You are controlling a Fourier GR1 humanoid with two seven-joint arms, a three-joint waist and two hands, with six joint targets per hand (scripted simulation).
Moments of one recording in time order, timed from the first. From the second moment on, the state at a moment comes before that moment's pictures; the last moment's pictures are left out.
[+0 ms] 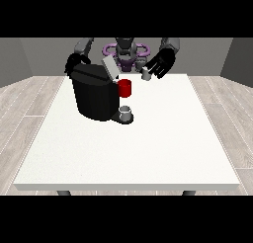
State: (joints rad) left arm -0.99 0.44 0.06 -0.65 -0.59 -0.11 -0.19; right arm -0.27 -0.03 -0.03 -1.33 -0.03 -0.13 -0.05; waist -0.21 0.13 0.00
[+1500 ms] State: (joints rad) left arm -1.18 0.45 0.10 -0.62 -0.62 -0.13 -0.12; right arm -0.34 -0.04 -0.05 -1.37 -0.03 -0.16 -0.05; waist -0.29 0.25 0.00
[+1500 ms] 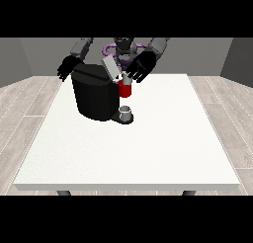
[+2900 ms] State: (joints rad) left arm -1.17 0.43 0.10 -0.60 -0.67 -0.14 -0.13; right arm -0.30 -0.04 -0.05 -1.38 -0.03 -0.17 -0.06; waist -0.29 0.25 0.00
